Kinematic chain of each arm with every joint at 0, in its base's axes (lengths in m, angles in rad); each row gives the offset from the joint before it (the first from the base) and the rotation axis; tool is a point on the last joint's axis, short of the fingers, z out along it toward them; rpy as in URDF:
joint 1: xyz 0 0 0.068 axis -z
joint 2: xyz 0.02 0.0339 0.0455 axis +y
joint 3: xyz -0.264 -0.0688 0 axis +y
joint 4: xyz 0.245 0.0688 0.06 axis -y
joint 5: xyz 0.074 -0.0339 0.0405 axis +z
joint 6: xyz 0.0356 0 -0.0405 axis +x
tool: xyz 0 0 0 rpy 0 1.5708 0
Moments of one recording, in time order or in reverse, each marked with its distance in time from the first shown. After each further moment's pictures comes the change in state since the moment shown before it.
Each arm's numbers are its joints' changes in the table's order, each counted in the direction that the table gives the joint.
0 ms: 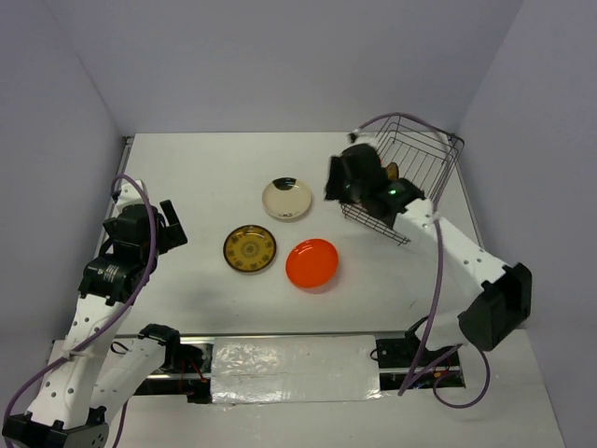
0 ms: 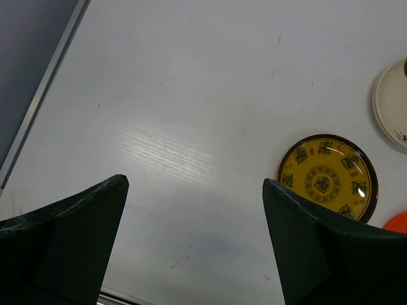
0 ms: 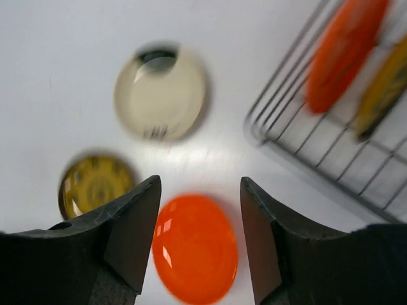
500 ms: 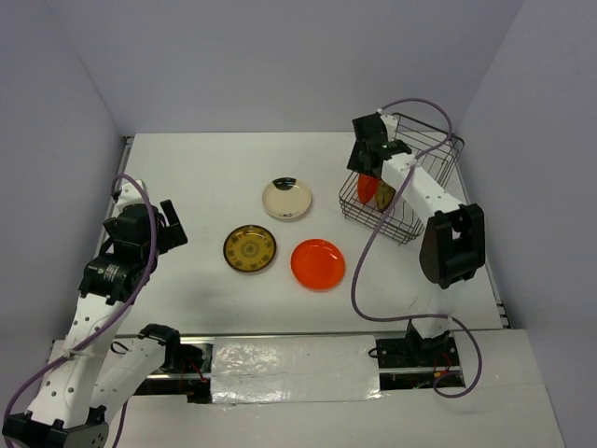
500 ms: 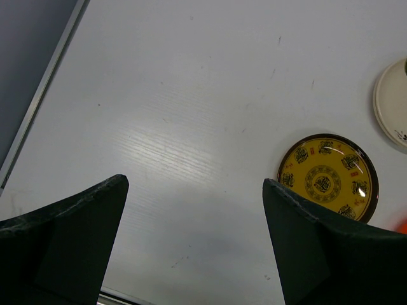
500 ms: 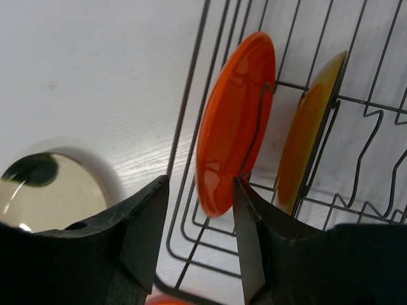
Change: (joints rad) left arm 0.000 0.003 0.000 0.000 -0.001 0.000; right arm 0.341 0.388 -0.287 -0.004 -0.132 0.067
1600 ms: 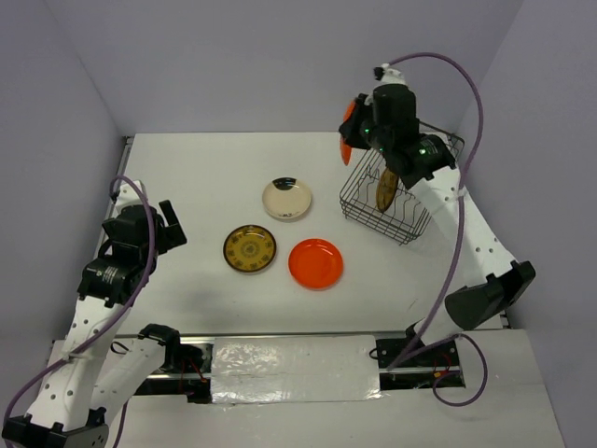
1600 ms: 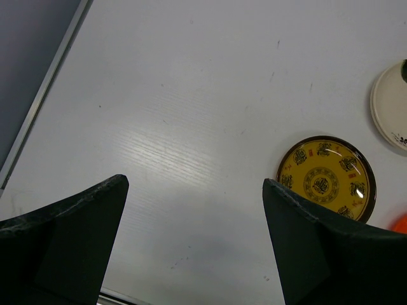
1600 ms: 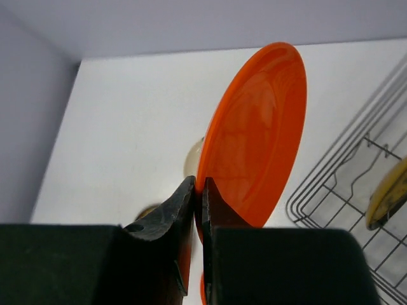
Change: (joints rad) left arm 0.000 -0.010 0.000 0.000 0.001 0.000; right arm -0.092 -0.296 -0.170 -0.027 0.240 -0.055
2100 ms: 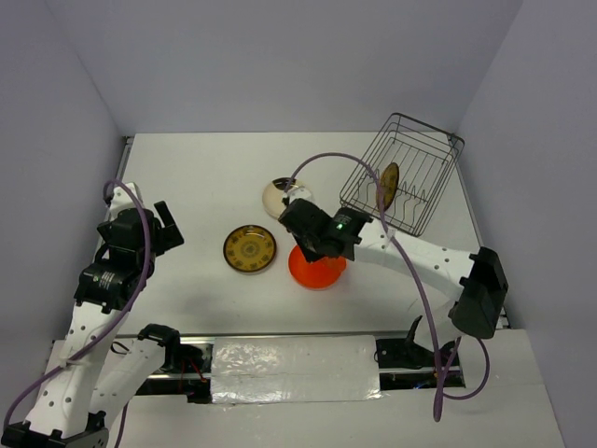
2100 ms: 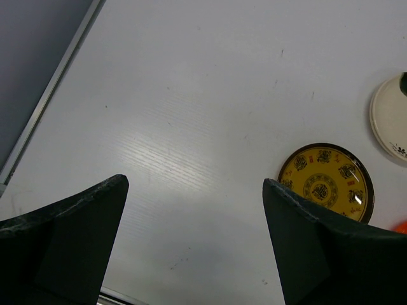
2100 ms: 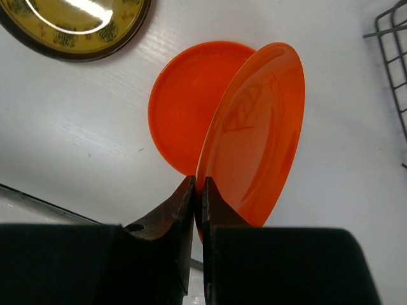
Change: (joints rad) left arm 0.000 -0.031 0.000 -0.011 0.031 -0.023; right arm -0.588 -0.024 0.431 -0.267 -0.245 -0.101
